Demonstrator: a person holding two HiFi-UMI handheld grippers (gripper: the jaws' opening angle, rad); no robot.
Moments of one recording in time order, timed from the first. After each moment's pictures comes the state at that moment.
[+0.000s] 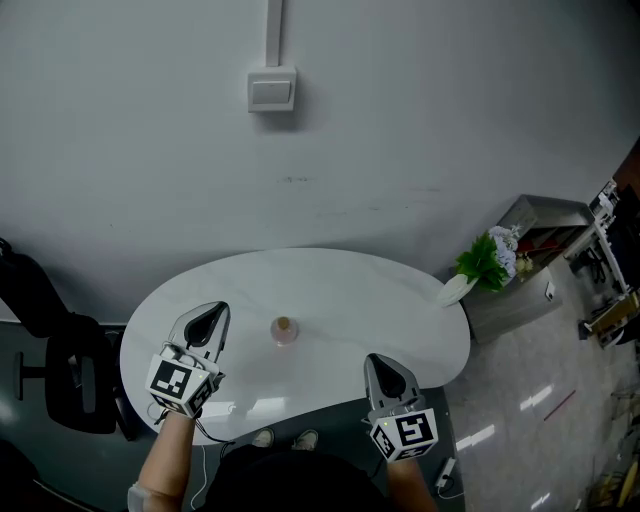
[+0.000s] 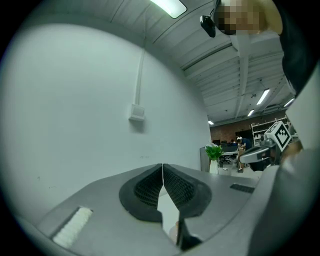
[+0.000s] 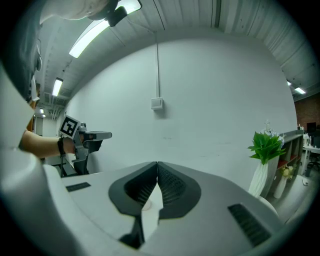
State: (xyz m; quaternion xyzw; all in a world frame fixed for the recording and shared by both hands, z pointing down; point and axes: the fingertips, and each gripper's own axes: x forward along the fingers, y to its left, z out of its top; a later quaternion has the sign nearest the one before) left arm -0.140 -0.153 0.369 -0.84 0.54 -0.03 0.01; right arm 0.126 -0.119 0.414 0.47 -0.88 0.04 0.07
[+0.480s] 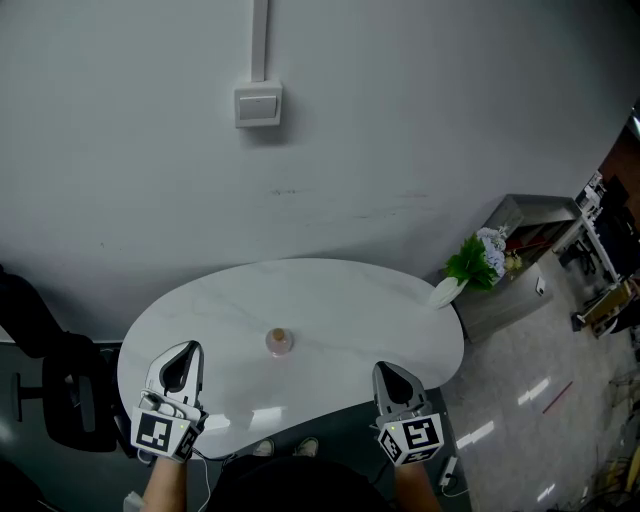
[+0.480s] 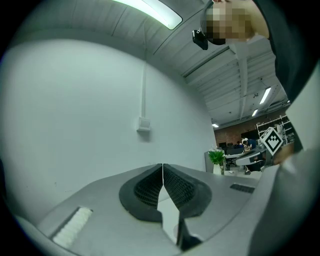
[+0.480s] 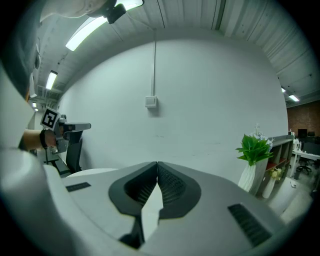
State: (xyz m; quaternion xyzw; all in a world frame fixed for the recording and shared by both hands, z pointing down) left arm -0.170 -0.096 0.346 -0.82 0.57 0.00 0.02; right arm 0.149 -0.116 0.415 0.51 -0.85 0.04 0.09
